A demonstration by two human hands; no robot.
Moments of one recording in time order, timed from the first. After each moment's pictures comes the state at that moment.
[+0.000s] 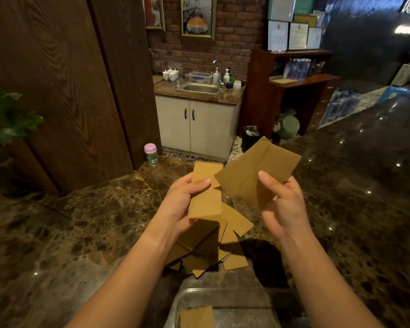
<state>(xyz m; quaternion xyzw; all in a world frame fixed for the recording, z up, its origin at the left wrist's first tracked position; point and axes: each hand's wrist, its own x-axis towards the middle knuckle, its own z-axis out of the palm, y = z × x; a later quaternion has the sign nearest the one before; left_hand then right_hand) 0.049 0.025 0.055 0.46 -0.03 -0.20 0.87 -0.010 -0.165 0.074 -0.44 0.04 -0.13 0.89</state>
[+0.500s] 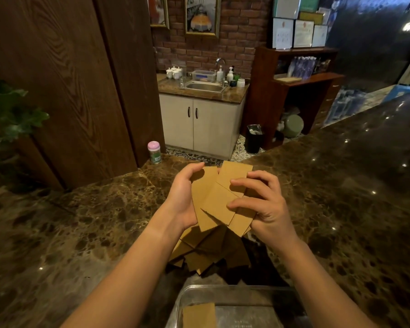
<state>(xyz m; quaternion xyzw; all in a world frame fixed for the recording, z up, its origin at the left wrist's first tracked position) 0.053 0.026 0.063 0.45 -0.01 -0.30 0.84 -0.007 -0.164 0.043 -0.83 -0.27 -0.35 0.34</state>
